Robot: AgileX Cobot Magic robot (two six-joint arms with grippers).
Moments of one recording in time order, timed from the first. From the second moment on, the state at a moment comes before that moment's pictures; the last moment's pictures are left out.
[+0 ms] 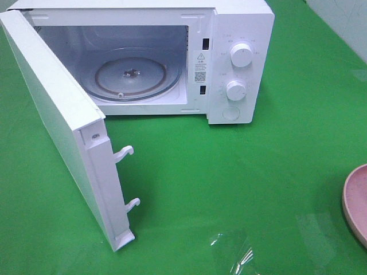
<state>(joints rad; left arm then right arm) 0.02 0.00 -0.52 -0.05 1.07 -0.03 0.49 0.38 -0.57 -0.18 0.97 0.20</state>
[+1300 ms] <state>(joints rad) 0.02 0.00 -0.52 -0.05 1.07 -0.03 0.03 0.00 -0.49 -0.04 0.97 0.09</state>
